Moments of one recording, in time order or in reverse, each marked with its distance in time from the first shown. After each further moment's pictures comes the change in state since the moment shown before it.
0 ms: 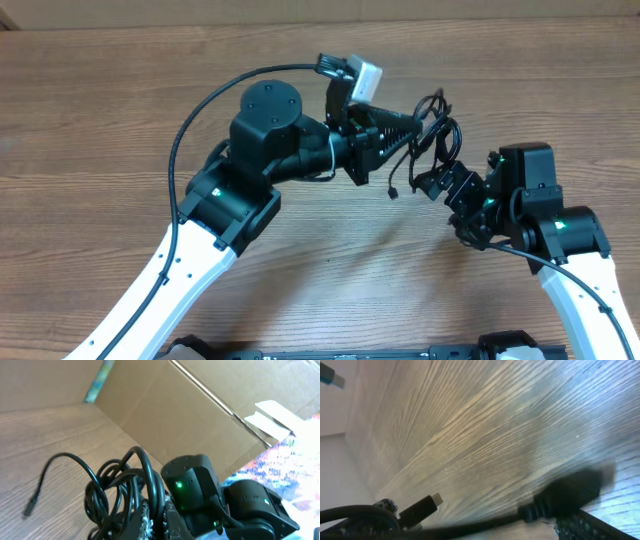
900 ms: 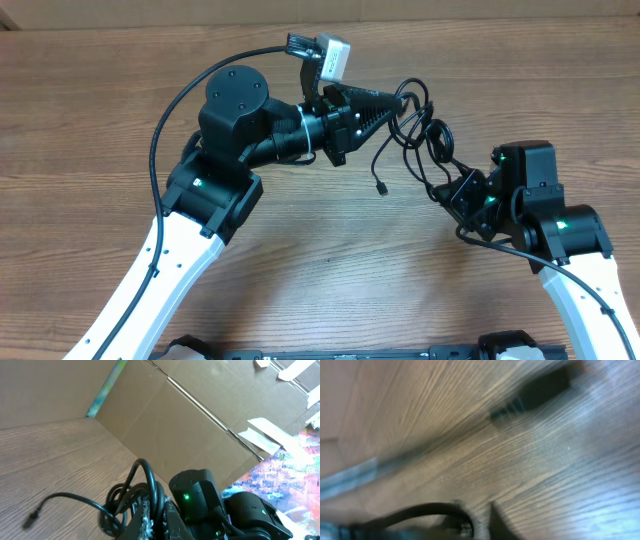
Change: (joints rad) left arm 0.107 0.000 -0.005 0.079 0.093 -0.050; right arm 0.006 0.000 0.020 -0.007 0.054 -0.019
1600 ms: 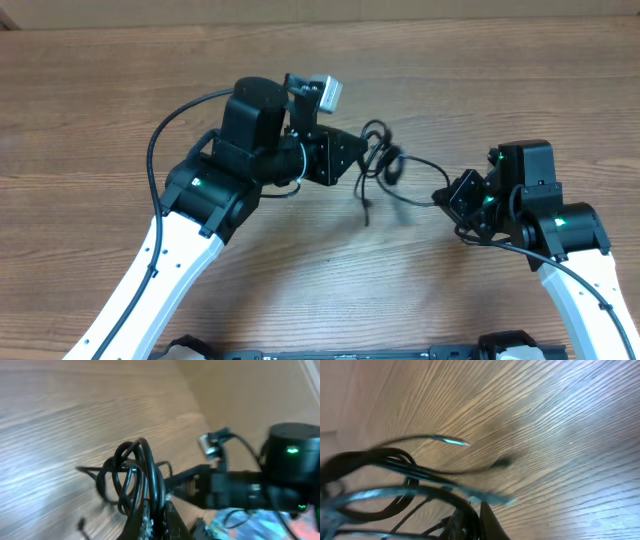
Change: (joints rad) left arm 0.000 0.003 0.007 -0.545 -0.196 0.100; right arm 0.000 0.012 -0.001 -0.003 -0.045 -0.018
